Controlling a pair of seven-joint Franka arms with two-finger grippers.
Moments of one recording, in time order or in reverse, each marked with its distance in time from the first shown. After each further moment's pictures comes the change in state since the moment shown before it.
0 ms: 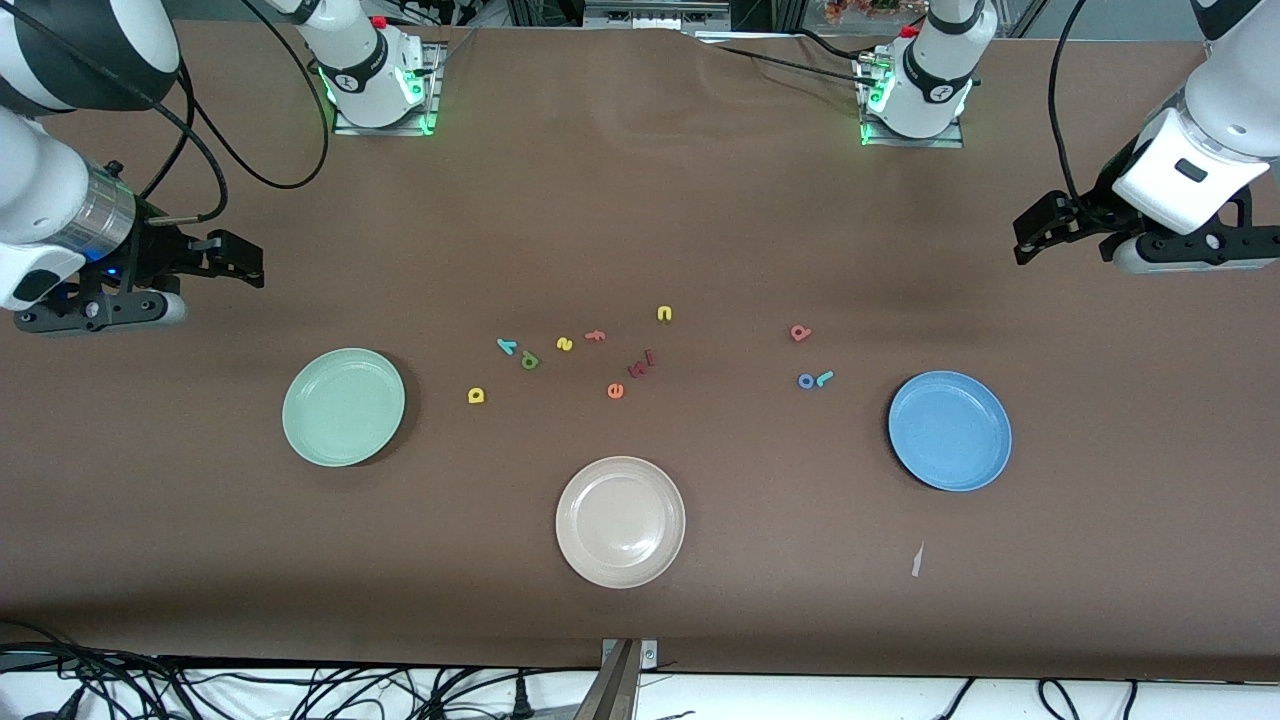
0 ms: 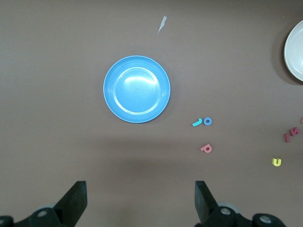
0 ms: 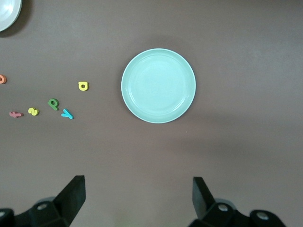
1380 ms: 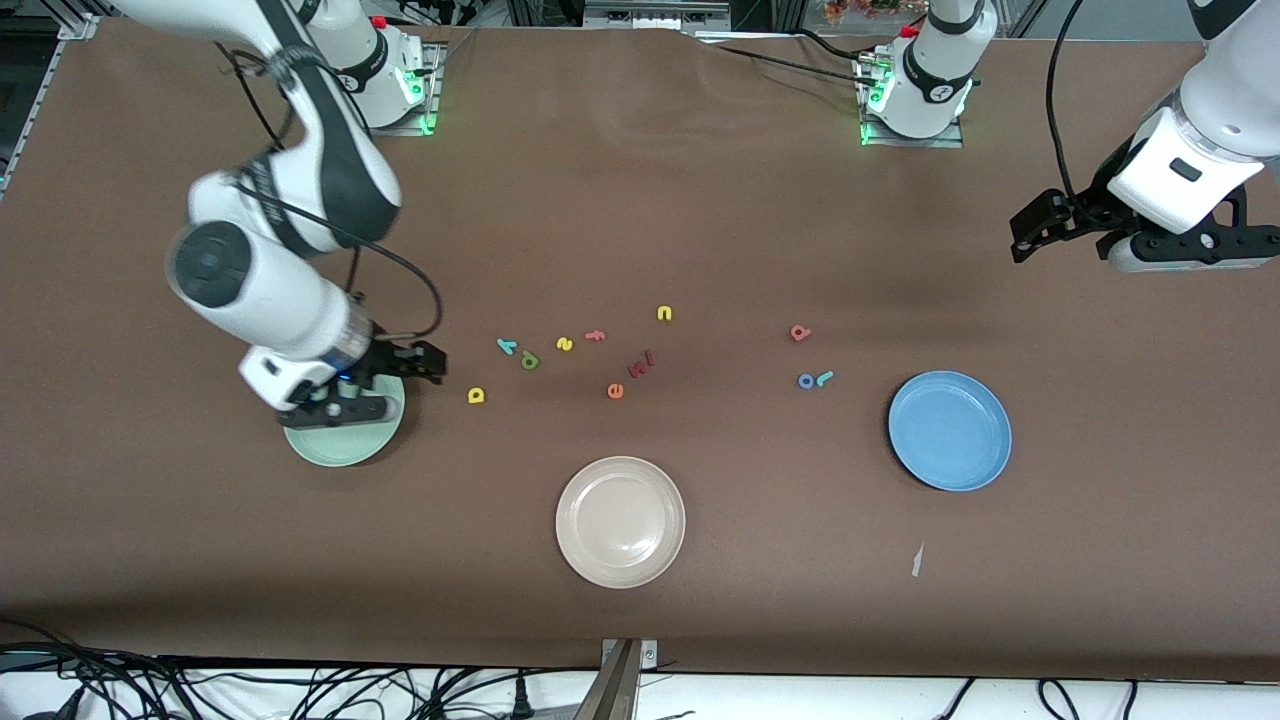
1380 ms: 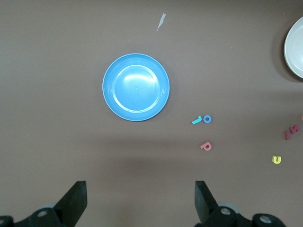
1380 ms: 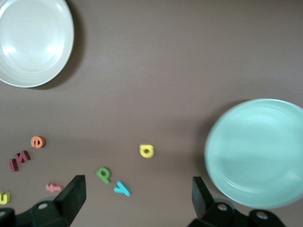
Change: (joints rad) left arm 0.000 0.002 -0.006 0.001 0.000 -0.013 0.000; right arm 0.127 0.302 0.121 -0.092 0.029 0.539 0.247
